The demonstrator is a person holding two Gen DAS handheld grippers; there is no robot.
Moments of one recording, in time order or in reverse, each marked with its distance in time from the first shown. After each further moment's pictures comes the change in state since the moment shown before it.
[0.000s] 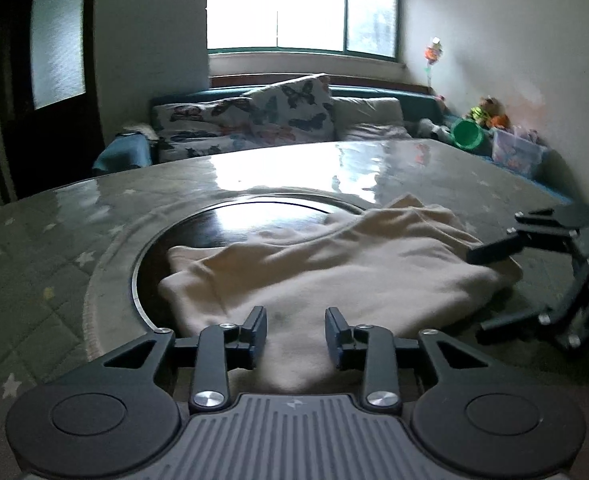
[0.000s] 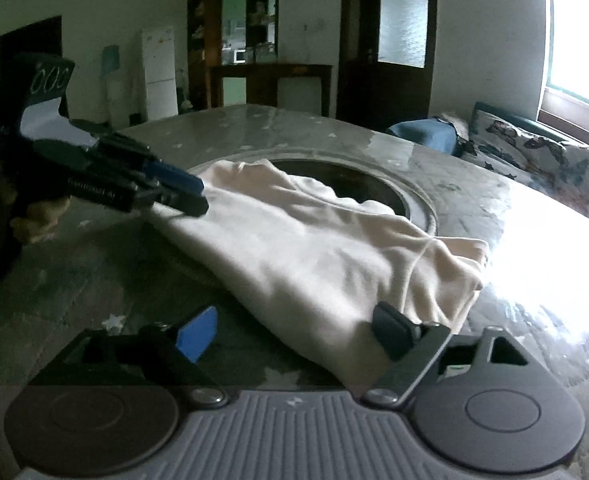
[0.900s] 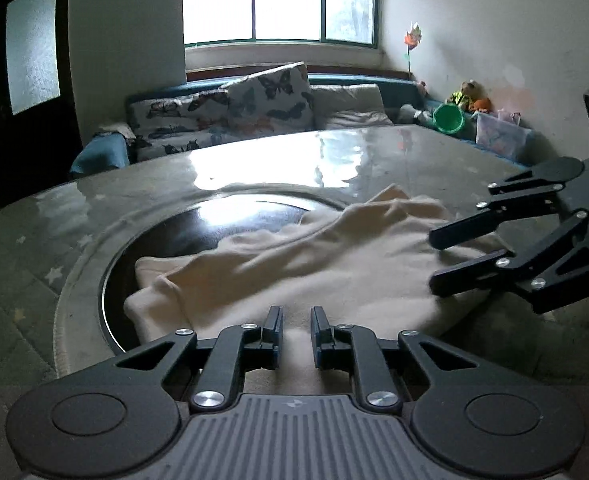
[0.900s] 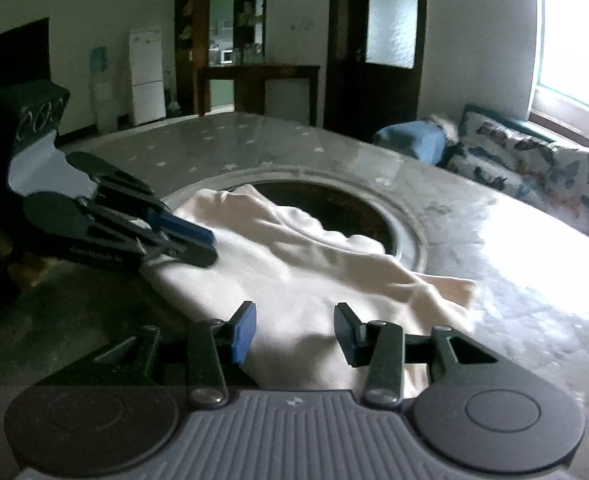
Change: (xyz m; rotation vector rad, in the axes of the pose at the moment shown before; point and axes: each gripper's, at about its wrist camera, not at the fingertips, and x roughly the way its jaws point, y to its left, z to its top) left arm 0.016 -0.015 0.012 0.081 0.024 -0.057; right arm 0.001 -0.002 0.031 0.019 -0.001 -0.051
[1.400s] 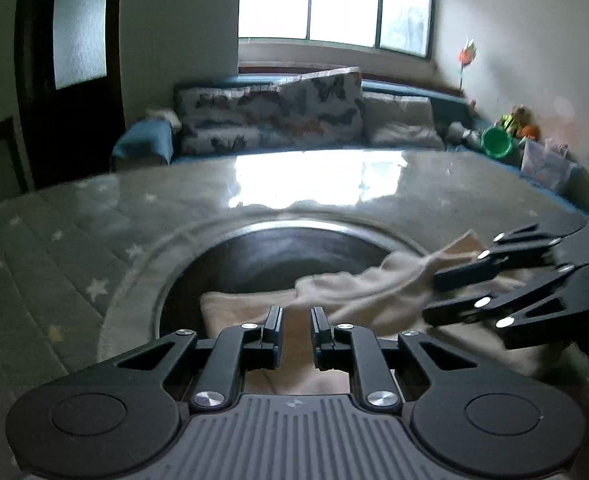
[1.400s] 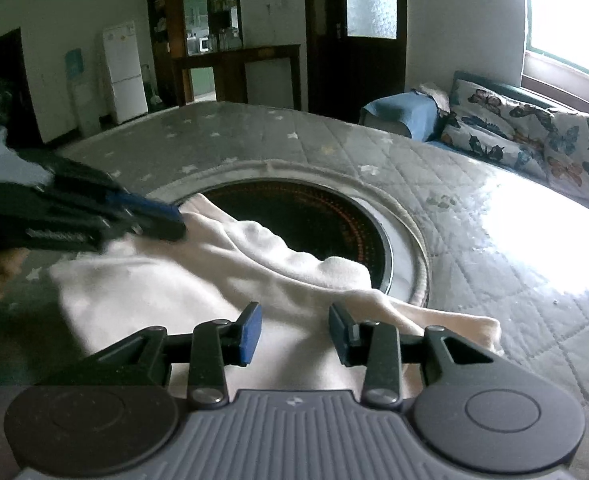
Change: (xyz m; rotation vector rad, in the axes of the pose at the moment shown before) left arm 0.026 0.044 0.031 -0.135 0.026 0.070; right arm 0.066 -0.032 0.033 0.091 0.058 0.018
